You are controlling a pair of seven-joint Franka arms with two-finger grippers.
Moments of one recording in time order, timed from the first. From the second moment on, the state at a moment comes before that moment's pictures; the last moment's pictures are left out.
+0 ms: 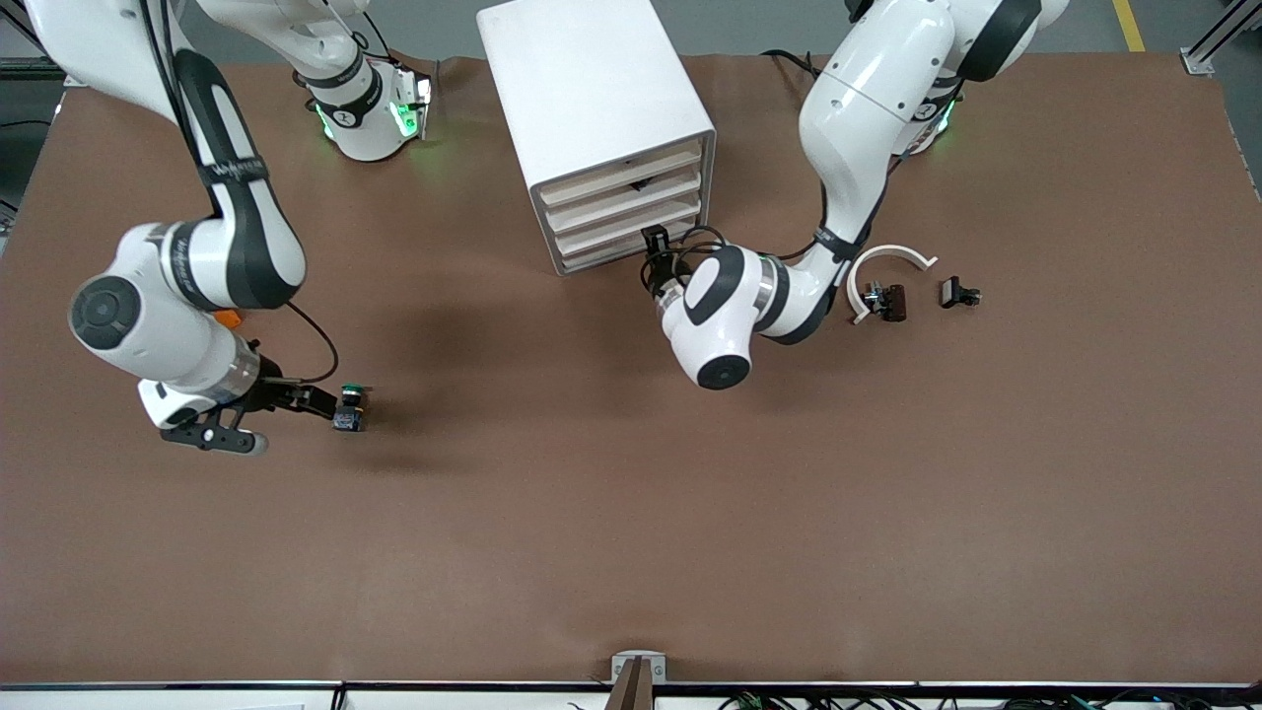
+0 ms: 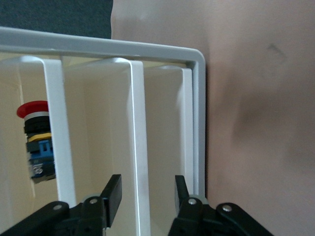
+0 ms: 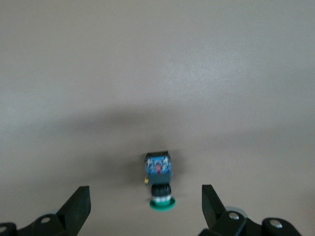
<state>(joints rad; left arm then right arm) -0.63 0.83 -0.07 -1.48 -0.75 1.57 -2.27 0.11 0.37 -0.07 -1.93 0.05 2.32 0.18</state>
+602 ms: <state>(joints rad) -0.67 0.85 -0.07 -1.48 -0.80 1.56 -2.31 0.11 0.51 -0.07 -1.98 0.02 2.55 0.18</state>
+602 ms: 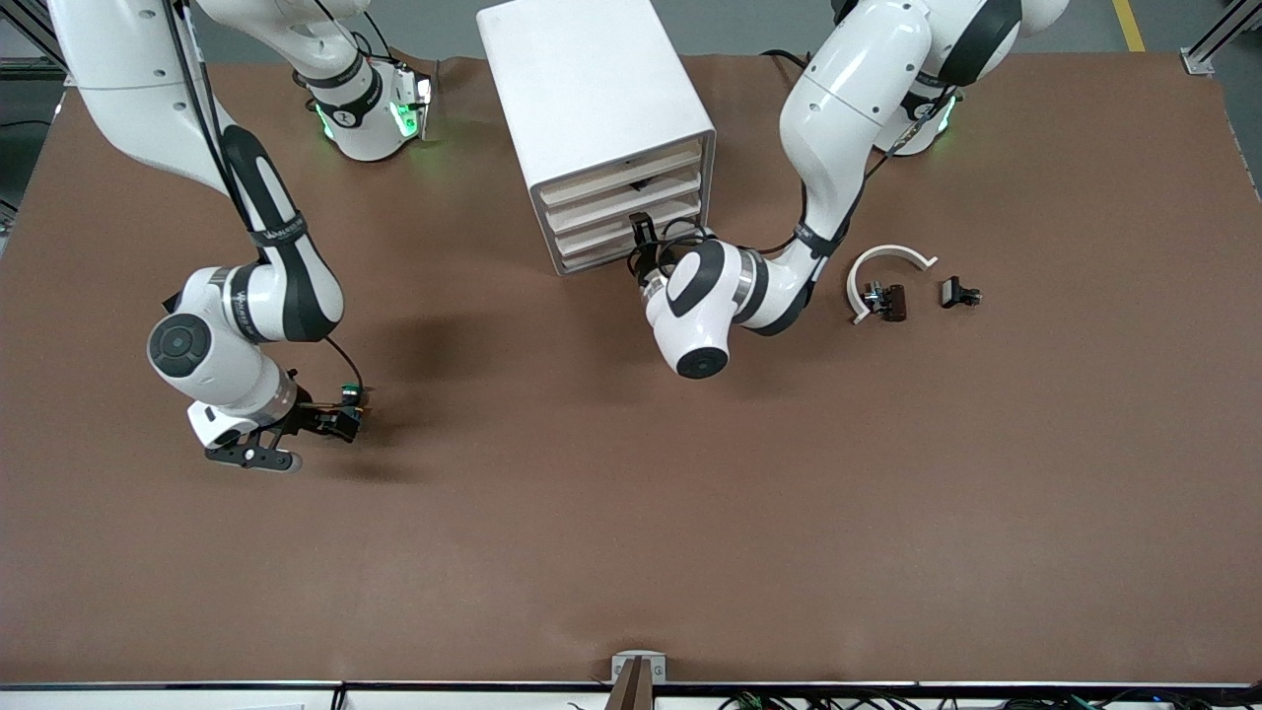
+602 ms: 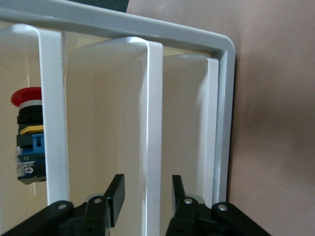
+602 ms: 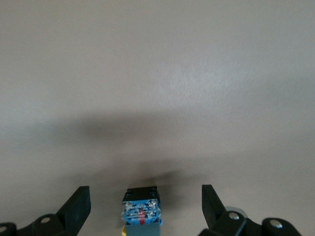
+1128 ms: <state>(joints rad) -0.69 0.88 -0.07 -1.48 -0.82 1.53 -2.31 0.12 0.53 -0.07 -2.02 0.02 2.56 0.18</state>
